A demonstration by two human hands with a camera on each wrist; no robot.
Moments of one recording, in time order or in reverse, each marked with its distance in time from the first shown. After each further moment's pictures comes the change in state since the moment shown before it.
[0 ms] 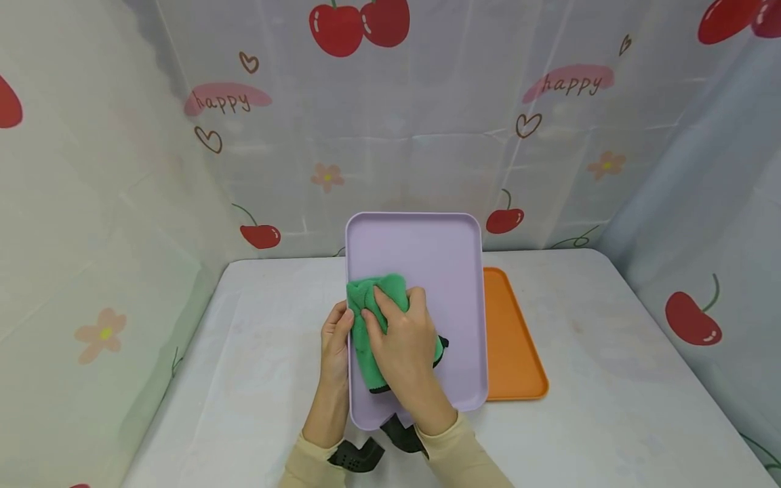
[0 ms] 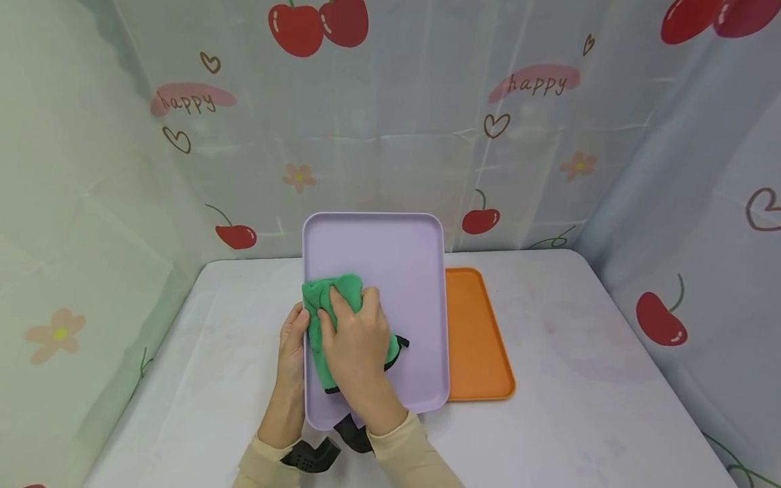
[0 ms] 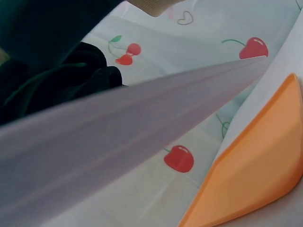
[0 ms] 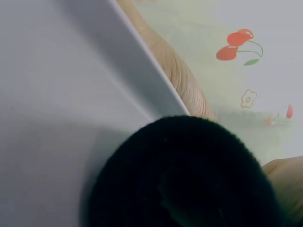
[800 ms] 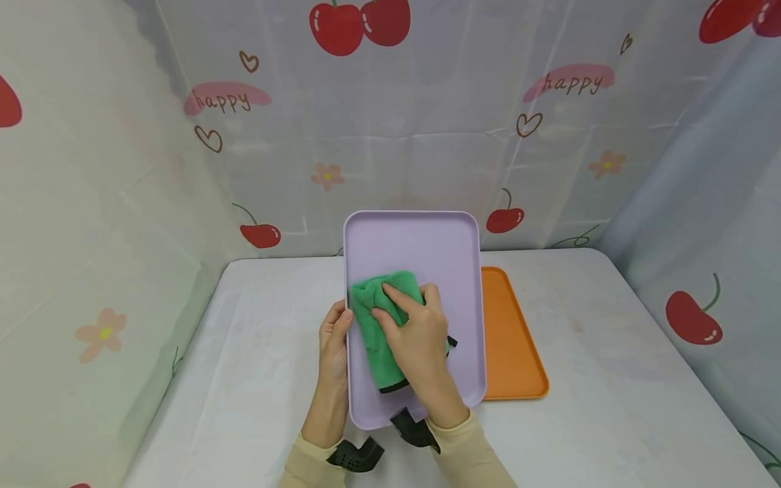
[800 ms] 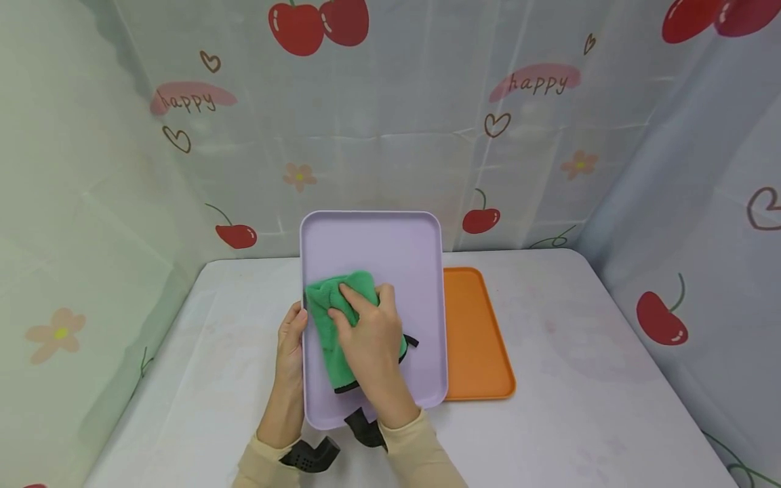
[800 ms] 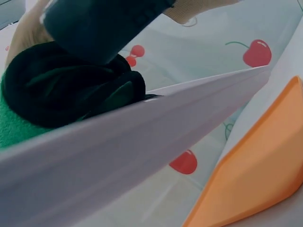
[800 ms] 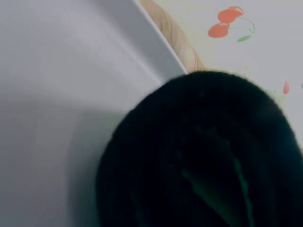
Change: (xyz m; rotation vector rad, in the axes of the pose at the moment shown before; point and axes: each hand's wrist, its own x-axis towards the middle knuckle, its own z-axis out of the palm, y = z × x) left_hand -0.001 0.004 0.002 -0.030 0.040 -0.023; right_hand 0.004 0.016 -0.005 0.196 -0.045 0.154
